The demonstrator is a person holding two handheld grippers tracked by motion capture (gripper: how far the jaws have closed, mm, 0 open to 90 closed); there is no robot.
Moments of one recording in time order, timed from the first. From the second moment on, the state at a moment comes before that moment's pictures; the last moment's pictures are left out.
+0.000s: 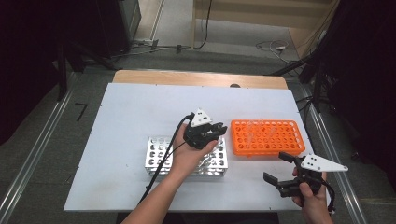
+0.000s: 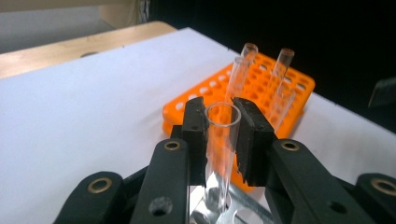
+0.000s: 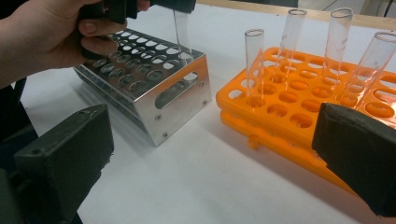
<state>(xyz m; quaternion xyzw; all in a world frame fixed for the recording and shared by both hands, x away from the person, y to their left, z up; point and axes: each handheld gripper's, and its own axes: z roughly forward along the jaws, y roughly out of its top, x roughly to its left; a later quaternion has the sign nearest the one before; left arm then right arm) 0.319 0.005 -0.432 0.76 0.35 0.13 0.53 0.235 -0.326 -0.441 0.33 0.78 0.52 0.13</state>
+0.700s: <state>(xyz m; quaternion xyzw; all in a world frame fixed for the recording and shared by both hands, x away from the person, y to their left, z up) 0.319 -0.006 -0.435 0.82 0.33 0.12 0.46 0.237 -0.328 -0.442 0.34 0.78 0.52 0.13</state>
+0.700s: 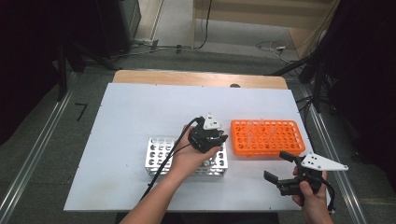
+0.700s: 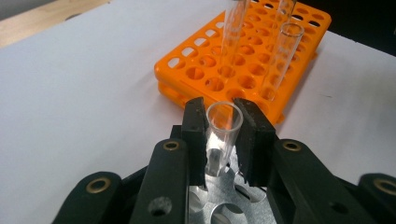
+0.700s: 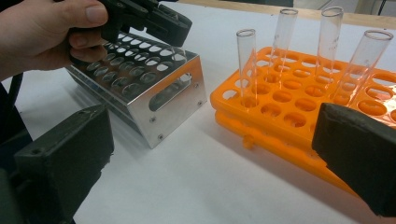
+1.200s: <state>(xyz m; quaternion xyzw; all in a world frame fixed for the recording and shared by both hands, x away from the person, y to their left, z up) 0.297 0.023 -0.421 0.76 0.34 0.11 0.55 0.242 -0.330 -0.443 0.35 0.77 0.52 0.13</state>
